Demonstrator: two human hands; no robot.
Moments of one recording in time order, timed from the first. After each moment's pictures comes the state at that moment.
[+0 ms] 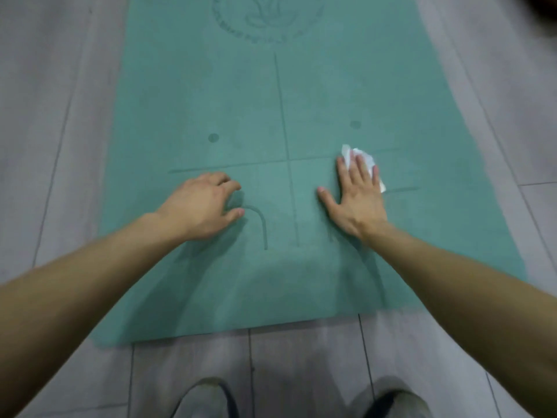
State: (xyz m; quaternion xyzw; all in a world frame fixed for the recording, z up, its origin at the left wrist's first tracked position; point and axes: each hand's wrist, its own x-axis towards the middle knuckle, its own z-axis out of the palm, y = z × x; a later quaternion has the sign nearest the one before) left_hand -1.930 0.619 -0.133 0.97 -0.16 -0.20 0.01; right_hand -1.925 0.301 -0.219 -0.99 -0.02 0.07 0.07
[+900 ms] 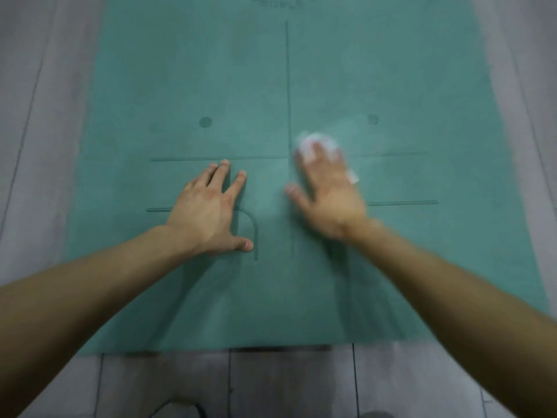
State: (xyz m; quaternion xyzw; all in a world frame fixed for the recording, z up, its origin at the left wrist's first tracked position) left_hand -1.929 0.585 -0.168 0.97 -0.11 -0.21 -0.05; right_hand -1.892 0.349 -0.208 -0.97 -0.17 0.11 0.16
